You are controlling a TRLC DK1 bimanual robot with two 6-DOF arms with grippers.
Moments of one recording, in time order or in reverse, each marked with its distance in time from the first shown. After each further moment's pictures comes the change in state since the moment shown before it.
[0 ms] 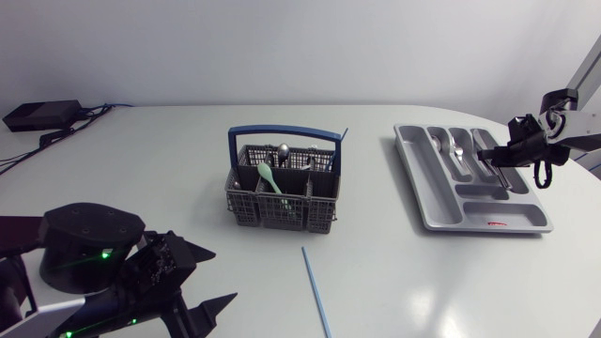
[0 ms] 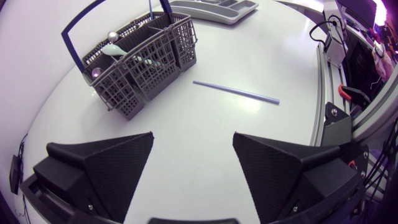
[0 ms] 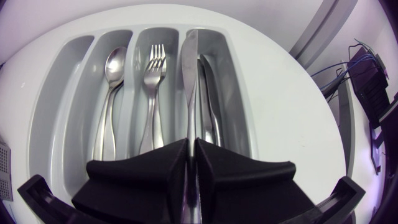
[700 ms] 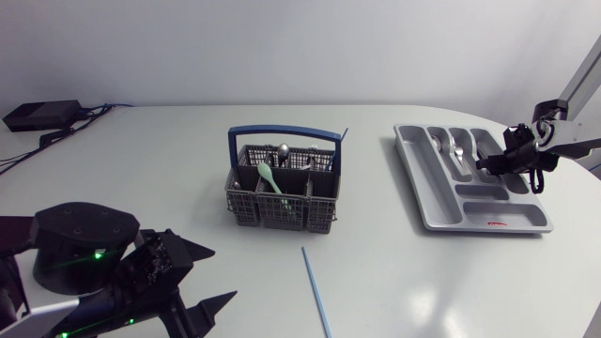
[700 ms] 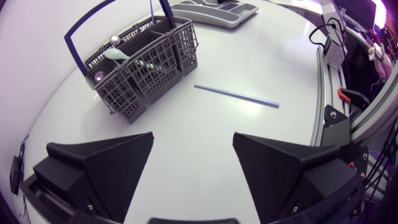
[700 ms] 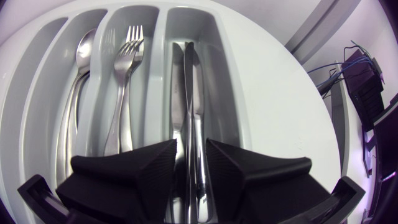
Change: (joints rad) left arm 0.000 -0.019 0.000 0.001 0.000 0.000; right arm -0.009 0.105 0.059 0.032 0.085 -0.055
